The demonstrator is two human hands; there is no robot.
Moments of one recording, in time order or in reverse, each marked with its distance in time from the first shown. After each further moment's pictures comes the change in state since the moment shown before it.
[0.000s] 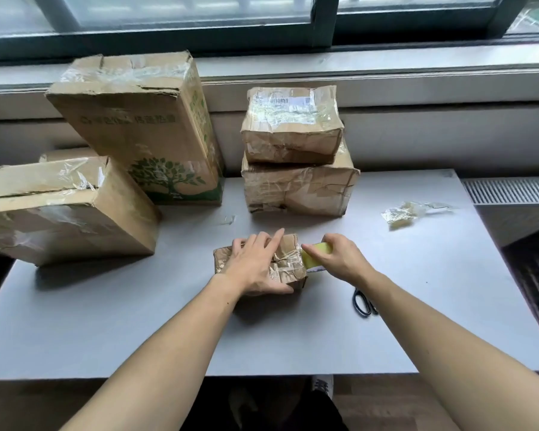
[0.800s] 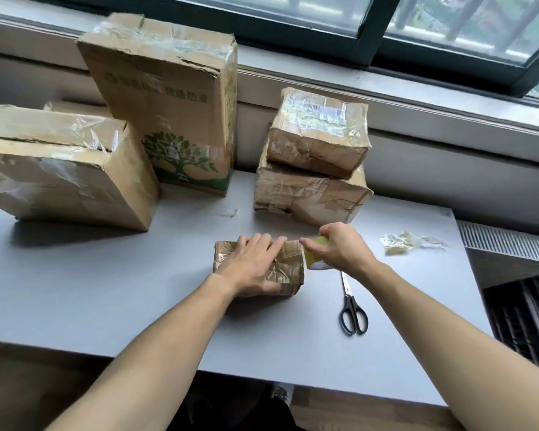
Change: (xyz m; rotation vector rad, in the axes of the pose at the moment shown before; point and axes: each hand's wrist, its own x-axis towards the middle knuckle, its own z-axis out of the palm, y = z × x) left_hand -0.003 -0.007 0.015 -0.018 0.136 0.084; right_hand 0.012 -0.053 -0.031 -0.296 -0.027 -0.151
